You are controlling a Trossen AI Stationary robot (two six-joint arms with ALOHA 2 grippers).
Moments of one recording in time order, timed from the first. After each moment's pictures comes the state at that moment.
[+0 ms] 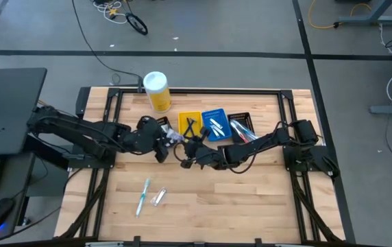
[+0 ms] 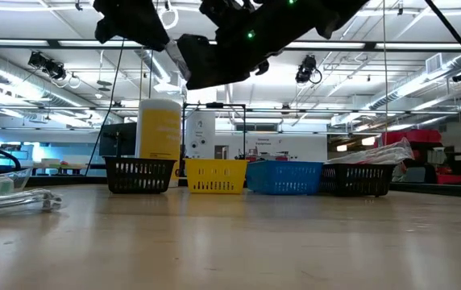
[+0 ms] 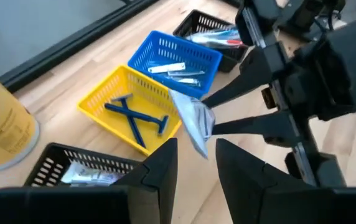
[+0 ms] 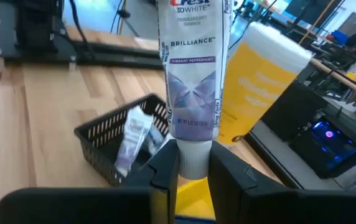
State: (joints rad) left arm -0.23 1.17 1.04 -0.62 -0.60 -0.68; right arm 0.19 1.95 1.26 0.30 0.81 -0.09
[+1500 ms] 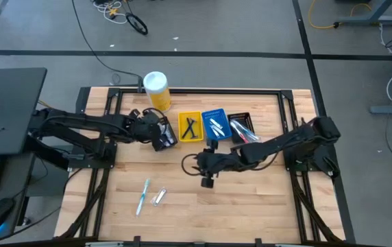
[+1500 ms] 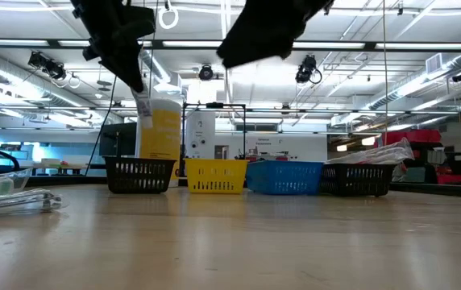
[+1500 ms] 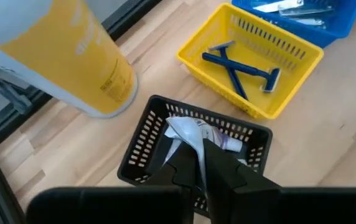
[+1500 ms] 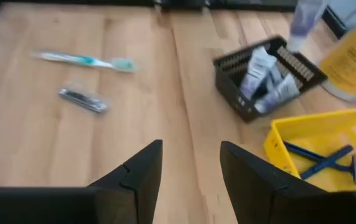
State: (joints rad) left arm -0.04 1.23 1.03 -0.91 -0.61 -0.66; right arm 0.28 1.72 1.26 -0.24 0.36 0.17
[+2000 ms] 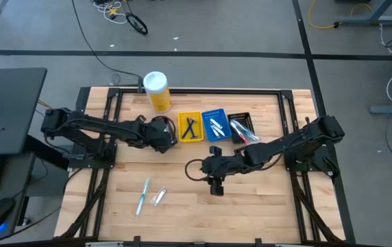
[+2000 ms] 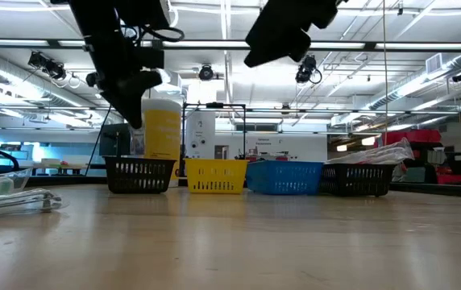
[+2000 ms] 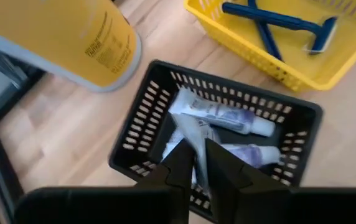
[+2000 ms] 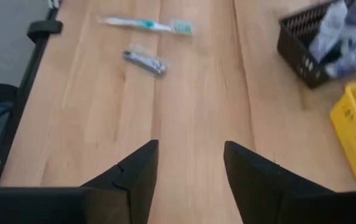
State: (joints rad) left arm -0.04 1.41 0.96 -0.85 -0.62 -0.72; right arm 0.31 1.68 1.25 -0.37 0.16 0.25
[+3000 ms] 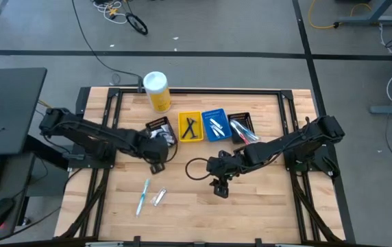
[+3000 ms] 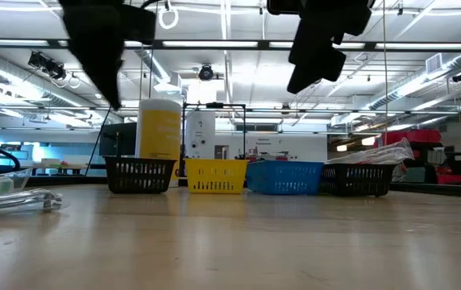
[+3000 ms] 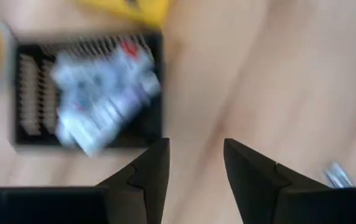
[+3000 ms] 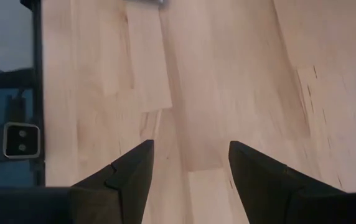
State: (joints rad) left arm -0.22 1.39 1.06 -0.95 -0.33 -0.58; right arm 0.31 1.68 1.25 -0.56 0.00 0.52
